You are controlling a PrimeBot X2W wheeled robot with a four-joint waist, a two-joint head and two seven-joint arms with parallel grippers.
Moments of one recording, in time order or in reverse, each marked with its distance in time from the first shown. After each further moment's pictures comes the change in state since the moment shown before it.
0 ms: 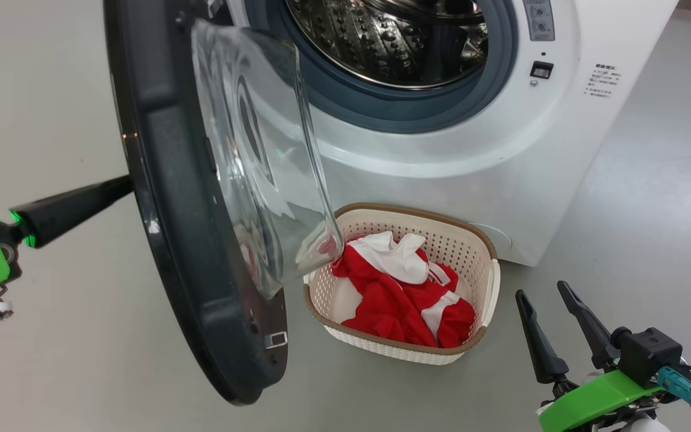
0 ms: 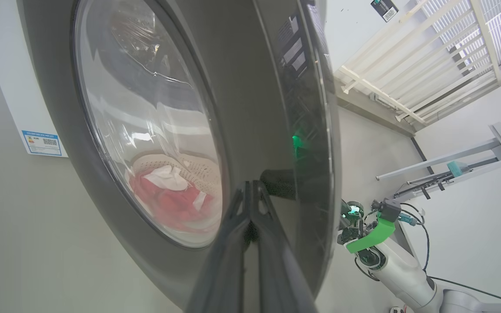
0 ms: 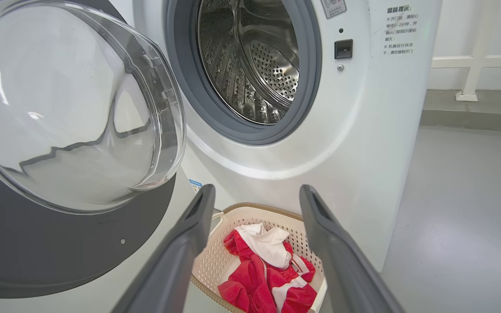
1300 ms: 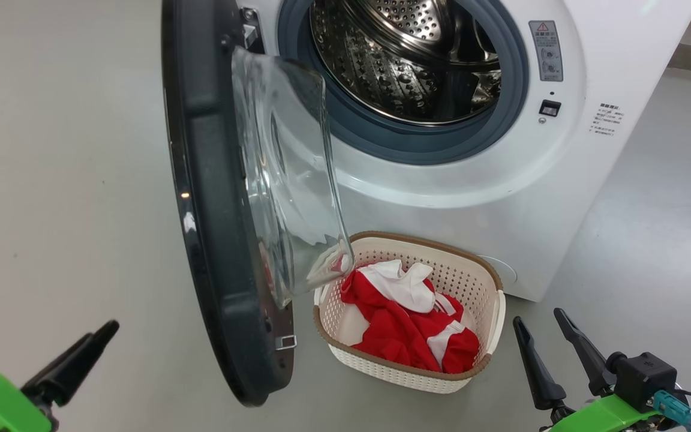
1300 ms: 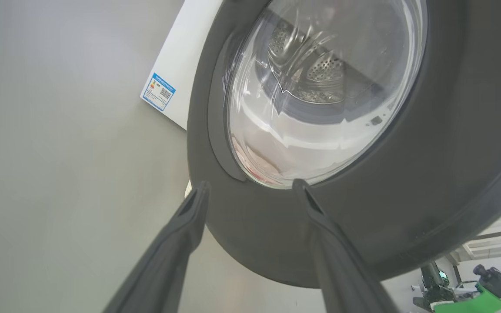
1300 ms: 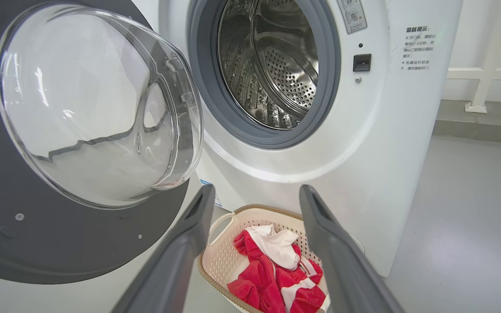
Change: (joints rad) left arm 0.508 0.011 -0.009 0.082 0.076 -0.001 -0.536; right arm 0.064 0.012 0.003 0.000 0.003 0.000 0.000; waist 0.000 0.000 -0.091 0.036
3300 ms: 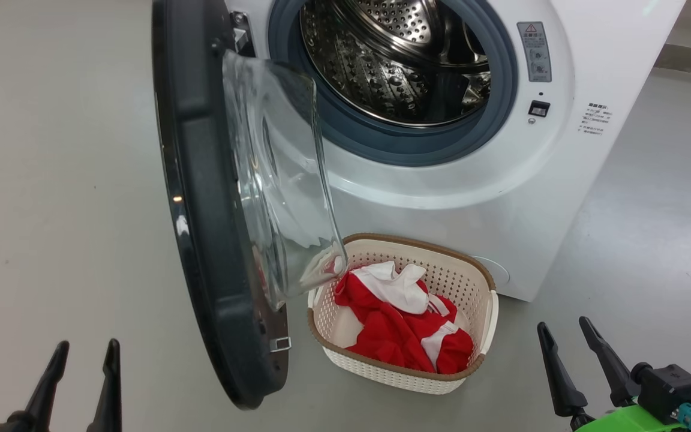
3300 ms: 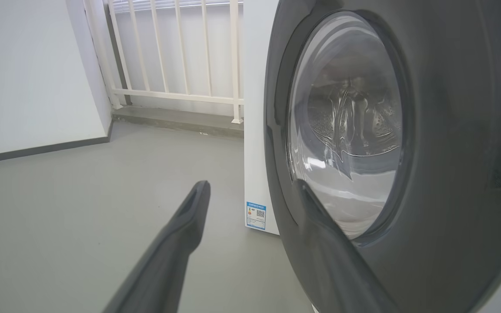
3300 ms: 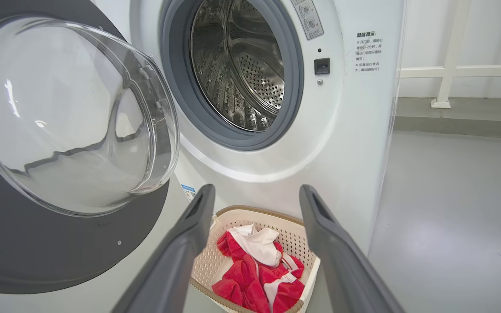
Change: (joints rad) left arm 0.220 -0.460 0.281 -0.041 1.149 -0.001 -0.597; right arm 0.046 0.009 -0.072 -0.028 0.001 0.000 0.000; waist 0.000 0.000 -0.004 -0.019
